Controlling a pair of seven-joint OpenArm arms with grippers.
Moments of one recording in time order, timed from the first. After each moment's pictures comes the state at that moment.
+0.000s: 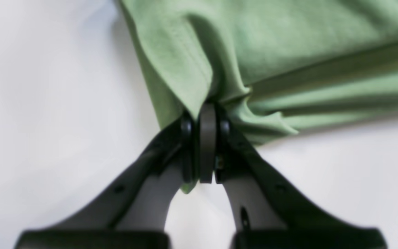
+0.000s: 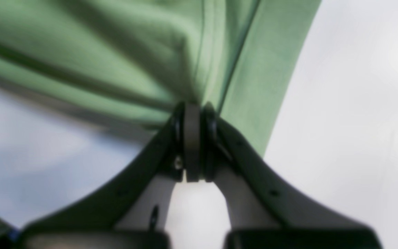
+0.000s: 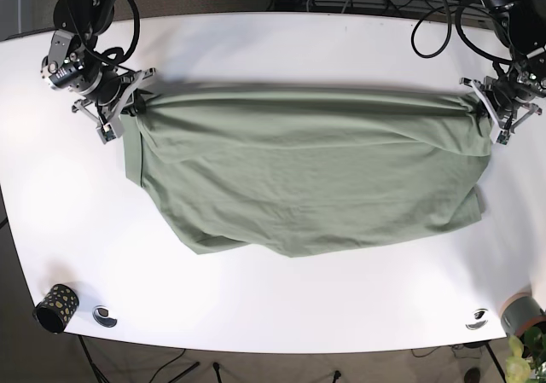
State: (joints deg) left arm 9.4 -20.0 -29.8 84.1 -8.5 -40.2 47.1; right arm -13.5 14.5 26.5 99.5 22.4 40.1 -57.7
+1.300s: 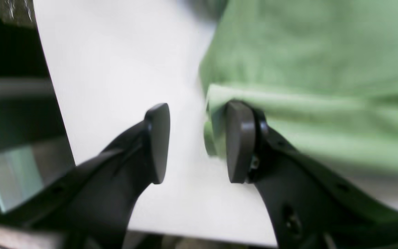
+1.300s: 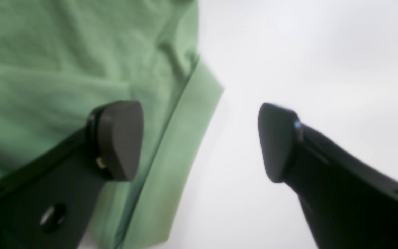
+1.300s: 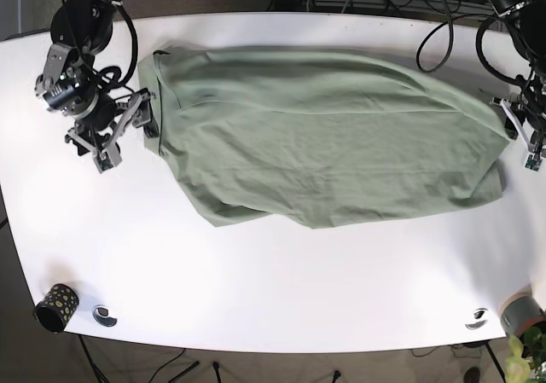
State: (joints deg) left arm 4.6 -21.3 -34.9 101.5 -7.8 -40.4 60.9; right arm -4.4 14.0 26.2 103.0 21.9 40.1 -60.6
